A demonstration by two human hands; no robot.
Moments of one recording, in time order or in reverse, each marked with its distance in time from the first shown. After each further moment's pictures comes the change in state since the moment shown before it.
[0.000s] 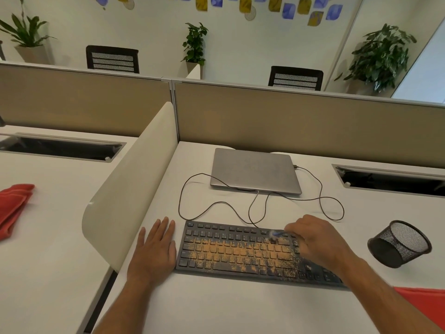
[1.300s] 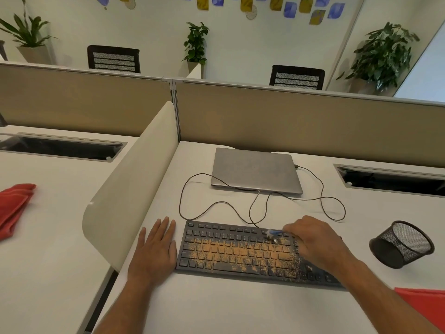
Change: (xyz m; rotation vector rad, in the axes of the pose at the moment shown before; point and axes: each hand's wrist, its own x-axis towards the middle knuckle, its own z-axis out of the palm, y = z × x) left_hand -0.001 -0.001 0.002 -0.004 0.027 0.001; right_hand 0.001 -0.007 0.001 -0.004 -0.046 0.020
